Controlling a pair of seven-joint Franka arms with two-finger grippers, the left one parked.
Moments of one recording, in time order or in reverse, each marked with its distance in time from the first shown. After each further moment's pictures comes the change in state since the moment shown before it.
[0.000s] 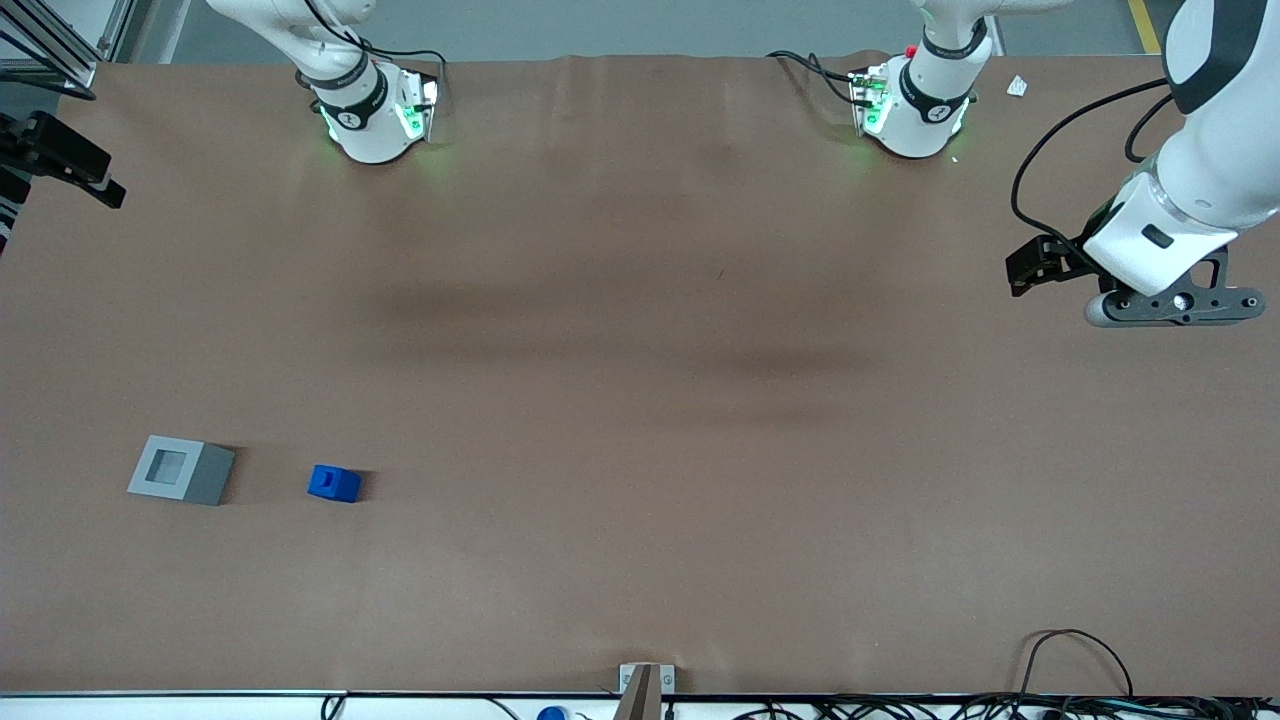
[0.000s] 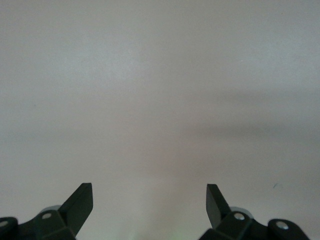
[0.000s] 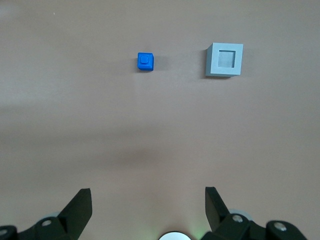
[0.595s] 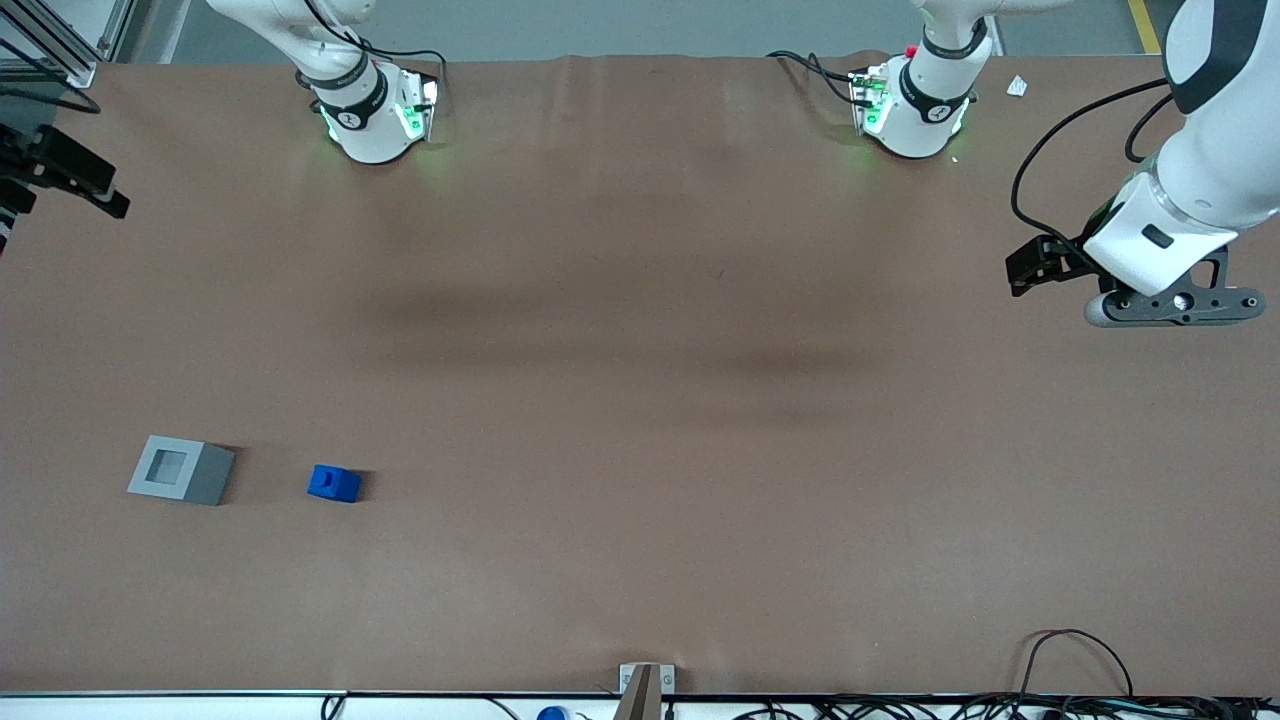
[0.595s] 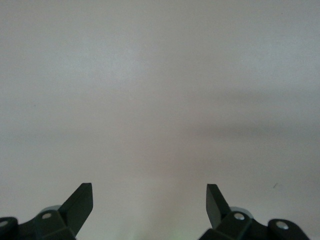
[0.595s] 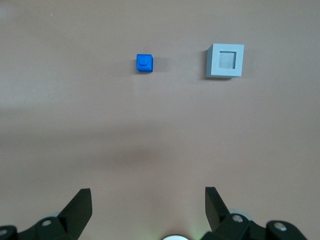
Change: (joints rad) arm -0.001 0.013 -0.002 -0.050 0.000 0.069 0.000
